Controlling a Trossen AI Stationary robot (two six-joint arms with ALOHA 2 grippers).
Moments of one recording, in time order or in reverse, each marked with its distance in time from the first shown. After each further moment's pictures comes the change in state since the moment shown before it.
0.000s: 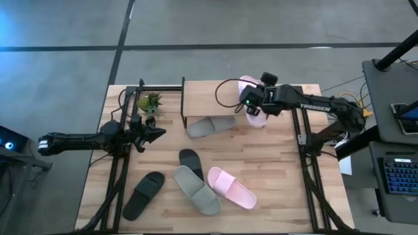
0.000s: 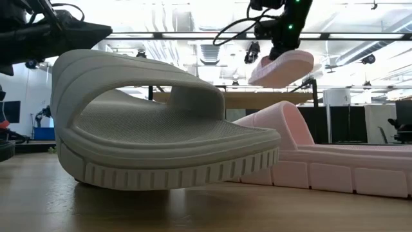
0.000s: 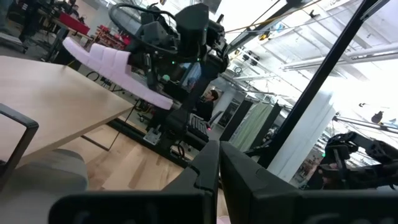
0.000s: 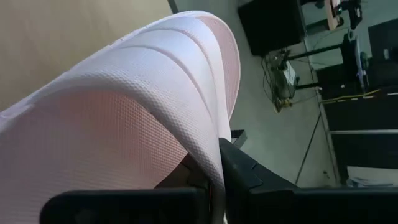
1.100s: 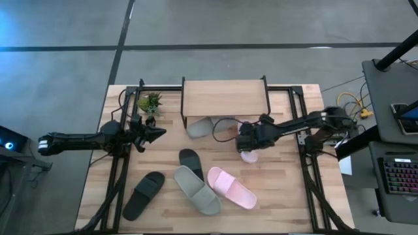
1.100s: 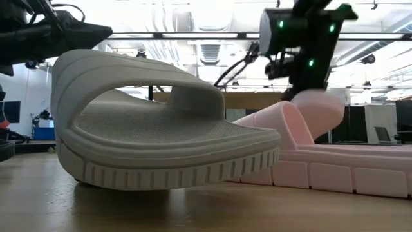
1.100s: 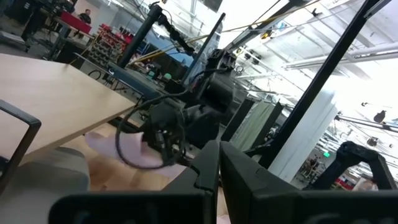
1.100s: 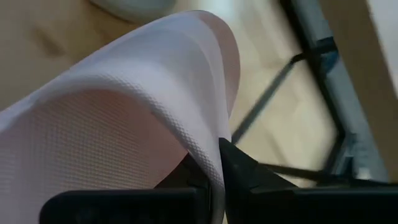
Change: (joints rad) left arm 0.001 0.007 -0.001 -0.001 -0.003 0.000; right arm 0.341 0.209 -0.301 -0.023 -0.118 0.804
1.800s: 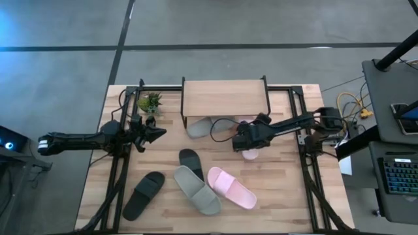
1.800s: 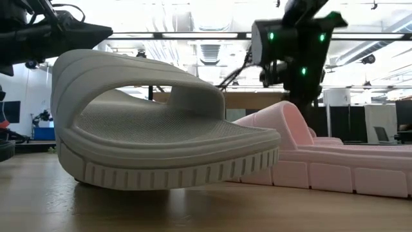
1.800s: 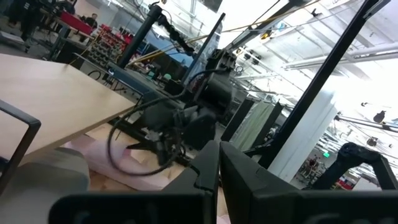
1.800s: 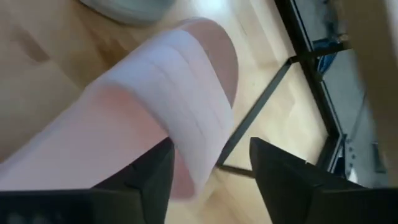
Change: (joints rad) left arm 0.000 0.002 0.000 0.002 0.000 0.000; right arm -0.007 0.036 0.058 -0.031 -0.022 0.002
